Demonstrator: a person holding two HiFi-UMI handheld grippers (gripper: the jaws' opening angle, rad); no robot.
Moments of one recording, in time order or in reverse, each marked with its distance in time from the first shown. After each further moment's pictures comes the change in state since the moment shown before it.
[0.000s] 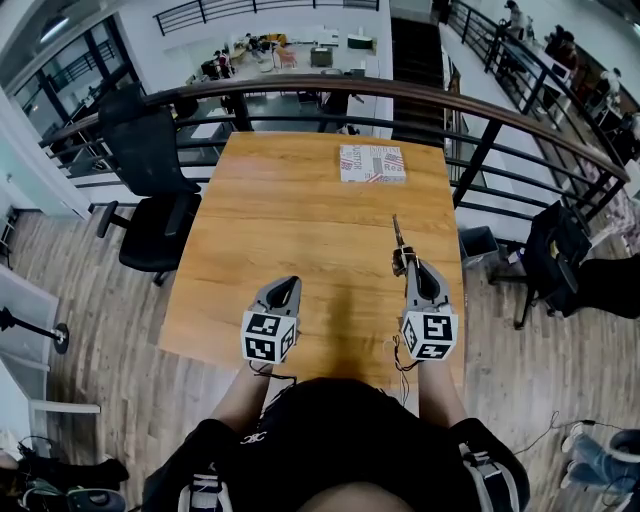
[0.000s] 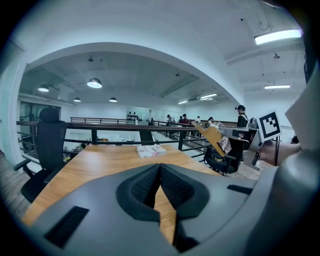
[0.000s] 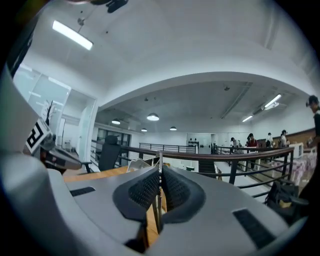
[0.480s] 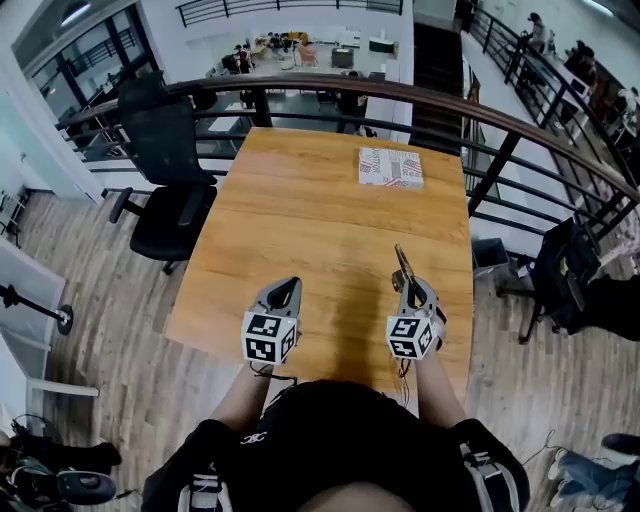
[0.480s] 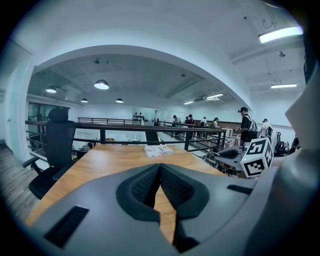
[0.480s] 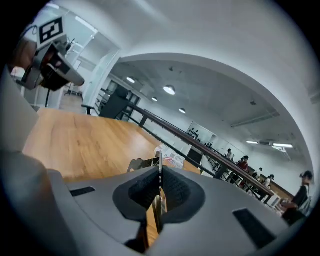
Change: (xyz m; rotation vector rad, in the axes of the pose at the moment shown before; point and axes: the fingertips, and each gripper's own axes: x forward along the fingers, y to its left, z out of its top) left arm -0.021 0.024 -0.007 -0.025 -0.006 0.069; right arm 0.029 0.020 -0.108 -0.449 0.300 -0.069
